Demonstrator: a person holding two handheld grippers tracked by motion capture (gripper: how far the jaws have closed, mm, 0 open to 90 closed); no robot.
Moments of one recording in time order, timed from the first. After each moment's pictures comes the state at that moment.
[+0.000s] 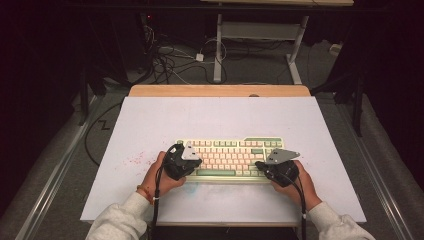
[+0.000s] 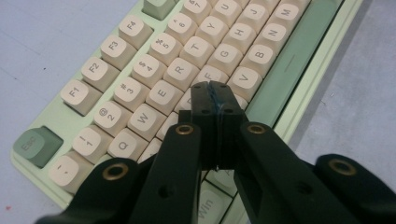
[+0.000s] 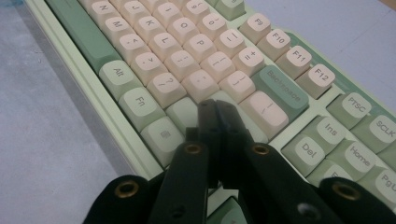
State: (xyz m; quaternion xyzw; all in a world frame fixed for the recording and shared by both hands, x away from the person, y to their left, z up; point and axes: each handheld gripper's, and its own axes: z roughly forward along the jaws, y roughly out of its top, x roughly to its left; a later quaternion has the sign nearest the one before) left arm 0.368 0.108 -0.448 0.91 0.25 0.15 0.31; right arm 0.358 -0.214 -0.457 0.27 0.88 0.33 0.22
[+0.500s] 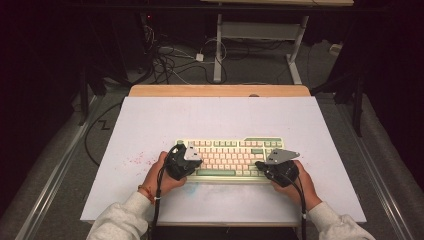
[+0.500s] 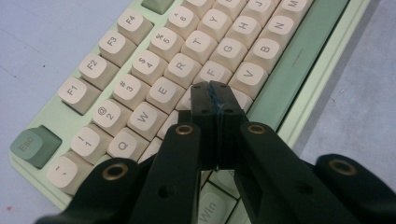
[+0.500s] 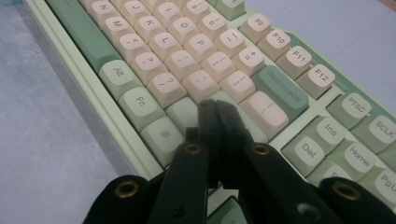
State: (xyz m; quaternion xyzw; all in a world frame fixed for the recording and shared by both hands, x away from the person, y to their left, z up) left arm 0.367 0.107 -0.449 0.91 0.24 0.16 0.29; right arm 0.358 -0.214 -0.457 0.27 0.88 0.33 0.22
